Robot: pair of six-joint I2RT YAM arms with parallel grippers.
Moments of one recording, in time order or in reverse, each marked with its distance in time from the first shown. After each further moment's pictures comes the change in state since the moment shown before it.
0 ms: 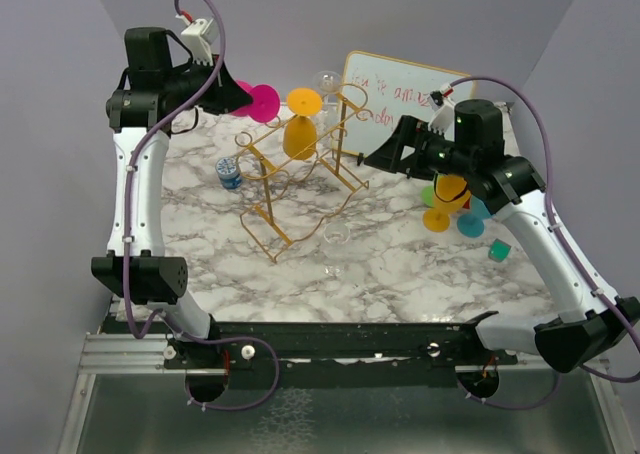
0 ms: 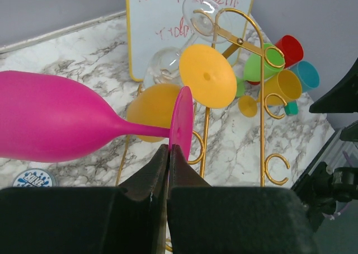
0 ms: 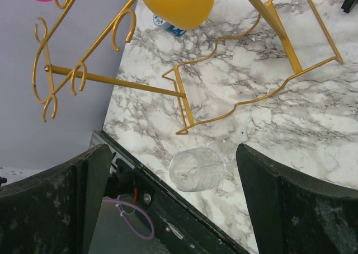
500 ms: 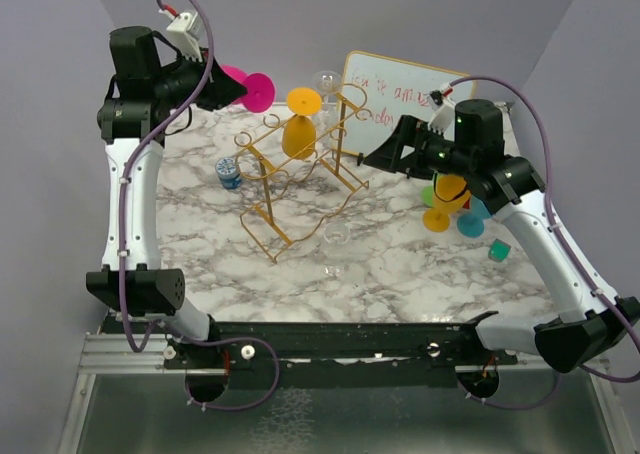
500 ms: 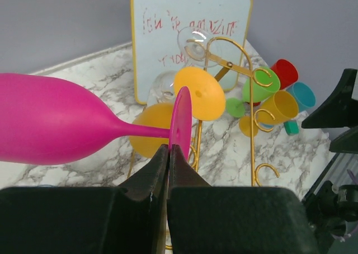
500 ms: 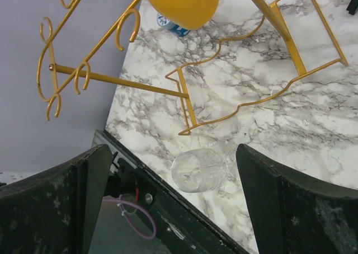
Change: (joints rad) left arm 0.033 -0.055 -0.061 0.132 0.013 -0.063; right arm 0.000 0.000 -0.002 0.006 -0.009 0.002
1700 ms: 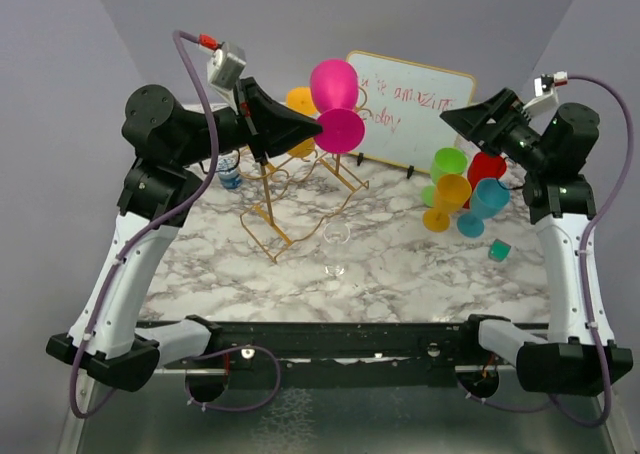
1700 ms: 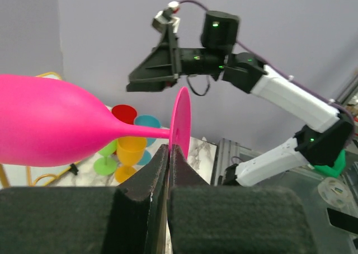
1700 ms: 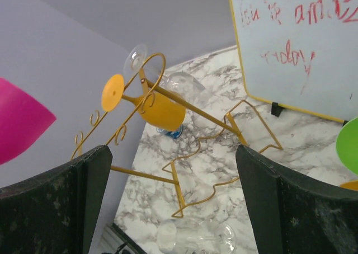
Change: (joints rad) left arm -0.430 -0.405 -0.383 0.611 0.069 -0.362; right arm -0.448 -0.160 -0.116 0.304 -0.174 0.095
